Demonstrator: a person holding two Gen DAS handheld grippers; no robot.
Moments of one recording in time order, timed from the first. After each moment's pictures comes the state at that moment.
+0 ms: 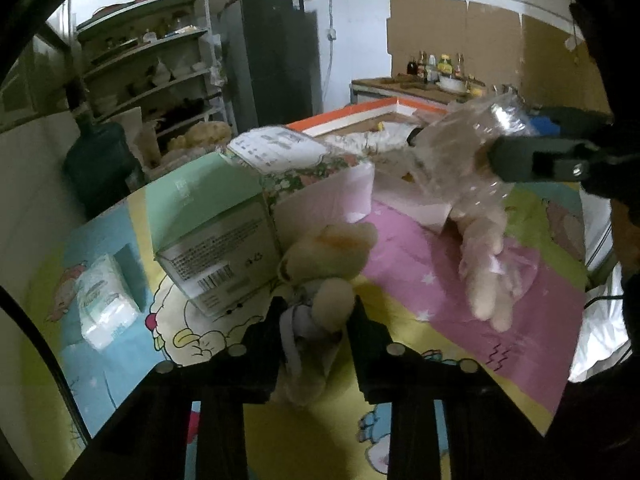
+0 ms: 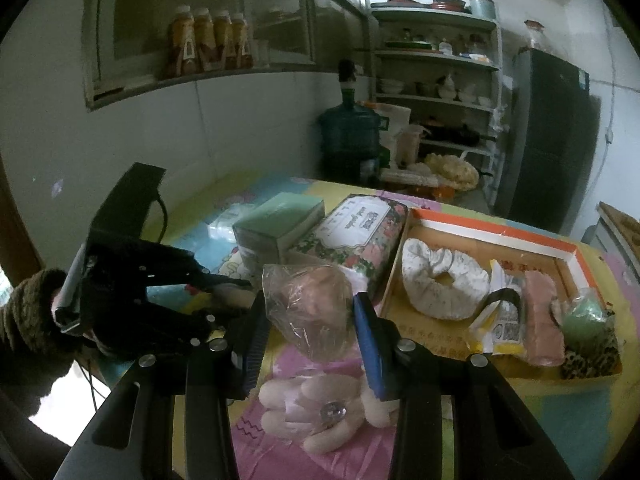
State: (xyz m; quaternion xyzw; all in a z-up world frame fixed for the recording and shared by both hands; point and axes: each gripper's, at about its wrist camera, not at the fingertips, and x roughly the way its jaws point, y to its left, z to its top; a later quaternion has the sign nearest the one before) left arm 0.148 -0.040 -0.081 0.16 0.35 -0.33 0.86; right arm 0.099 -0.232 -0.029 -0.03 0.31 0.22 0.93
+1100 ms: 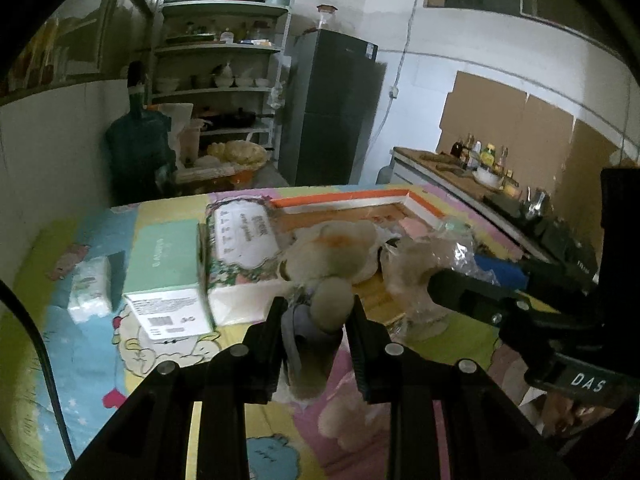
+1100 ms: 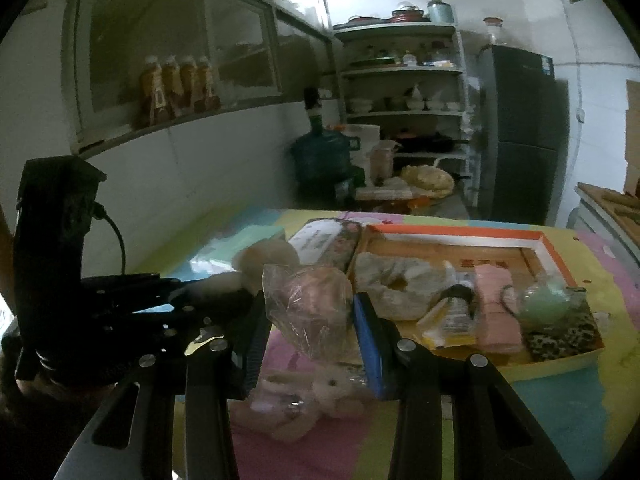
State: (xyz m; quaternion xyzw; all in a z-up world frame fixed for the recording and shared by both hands) left arm 0.127 -0.089 -0.014 0.00 0.33 -0.25 0.91; right arm 0.078 -0.286 -0.014 0.03 0.27 0.18 0.95
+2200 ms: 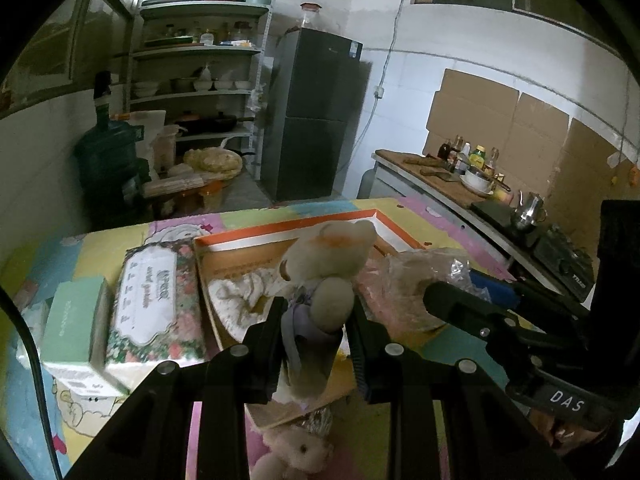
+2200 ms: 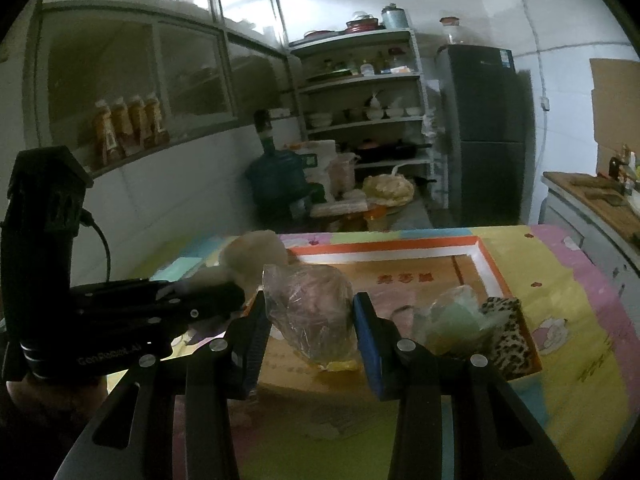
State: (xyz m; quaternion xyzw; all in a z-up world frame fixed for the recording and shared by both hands) left arm 0.163 -0.191 -0.003 0.01 0.33 -0.27 0.91; right arm 0.098 -0.380 -0.010 0.07 0.25 0.13 0.96
